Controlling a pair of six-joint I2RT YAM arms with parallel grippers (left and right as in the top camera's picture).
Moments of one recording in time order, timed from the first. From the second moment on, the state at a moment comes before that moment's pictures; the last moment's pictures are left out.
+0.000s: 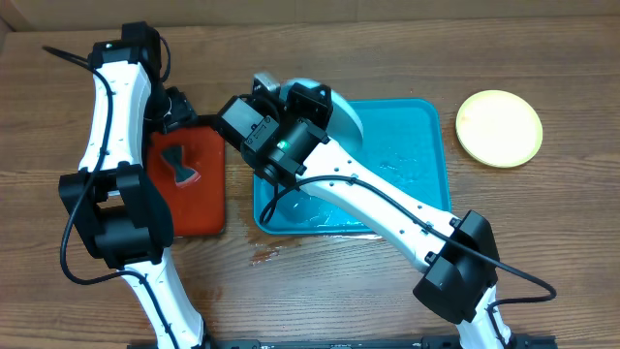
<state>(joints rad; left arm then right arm) 0.14 2.16 1.97 -1.33 -0.10 -0.42 0.91 2.10 2.05 -1.14 1.06 -0.37</state>
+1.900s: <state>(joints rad) 0.14 2.16 1.97 -1.35 -0.09 -0.42 -0.50 2.10 1.62 -0.88 -0.31 0.10</state>
